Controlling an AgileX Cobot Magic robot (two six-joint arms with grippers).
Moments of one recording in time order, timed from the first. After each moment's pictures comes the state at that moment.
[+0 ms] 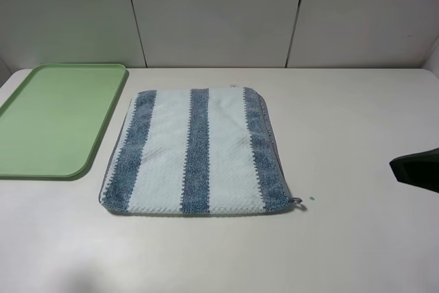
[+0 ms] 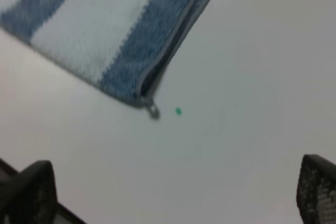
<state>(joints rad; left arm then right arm) -0.56 0.63 -0.67 0.30 1.10 0.24 0.46 0.70 -0.70 0.12 1.03 -0.24</state>
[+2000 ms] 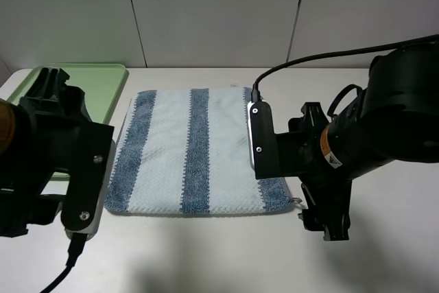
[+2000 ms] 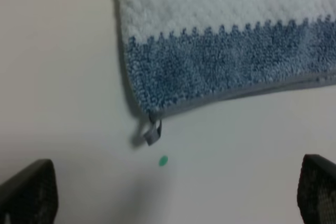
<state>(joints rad) -1.01 1.17 -0.67 0.61 0.83 0.37 0.92 1.45 -0.70 -0.35 0.70 -0.47</state>
